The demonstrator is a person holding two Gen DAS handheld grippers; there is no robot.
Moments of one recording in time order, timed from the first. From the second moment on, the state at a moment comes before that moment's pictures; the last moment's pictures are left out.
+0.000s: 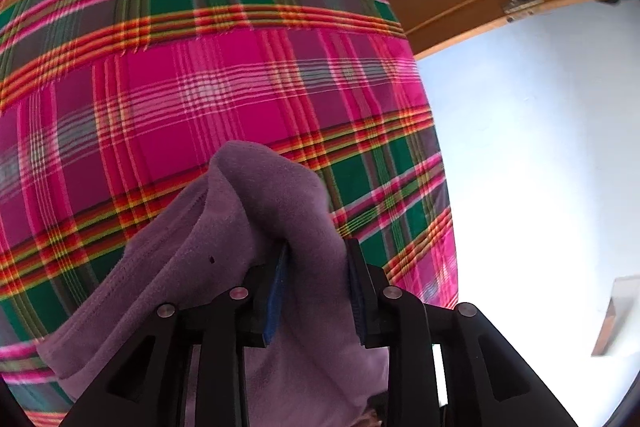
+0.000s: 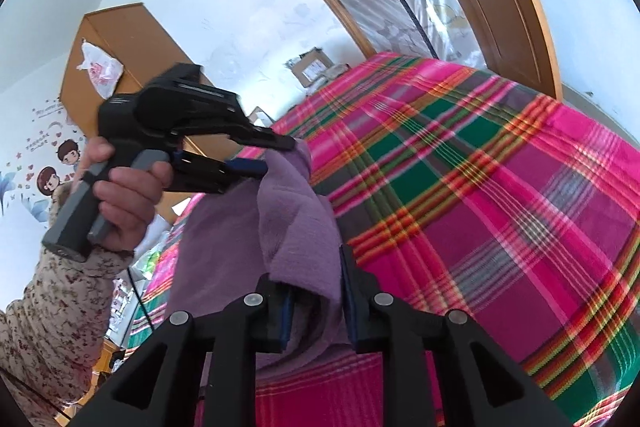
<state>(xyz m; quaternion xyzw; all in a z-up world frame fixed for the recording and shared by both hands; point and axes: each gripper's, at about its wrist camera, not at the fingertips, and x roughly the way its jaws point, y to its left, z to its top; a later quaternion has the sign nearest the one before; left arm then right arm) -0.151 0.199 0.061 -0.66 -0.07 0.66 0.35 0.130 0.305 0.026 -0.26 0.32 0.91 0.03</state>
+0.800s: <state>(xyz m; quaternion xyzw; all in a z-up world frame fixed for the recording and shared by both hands) -0.105 0.033 0.070 -0.60 -0.18 0.71 0.32 0.156 0.304 0.044 -0.30 0.22 0.92 0.15</state>
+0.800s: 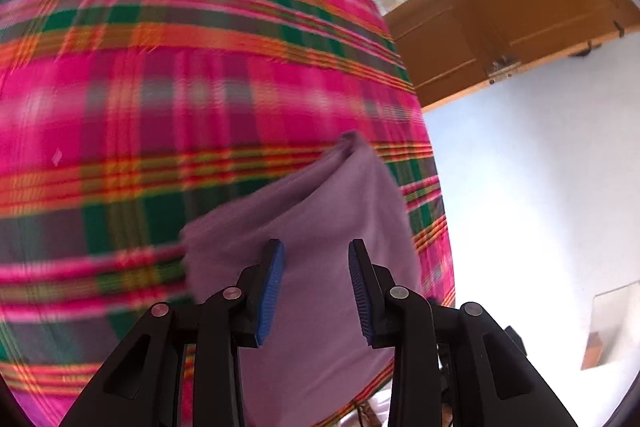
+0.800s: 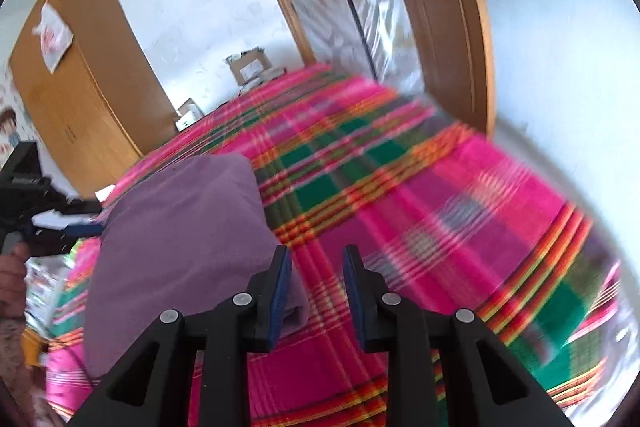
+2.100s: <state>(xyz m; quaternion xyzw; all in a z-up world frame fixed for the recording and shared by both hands) -0.130 -0.009 0.042 -0.46 -0.03 0.76 0.46 0.118 0.199 0.059 -0.37 0.11 0.92 -0.01</state>
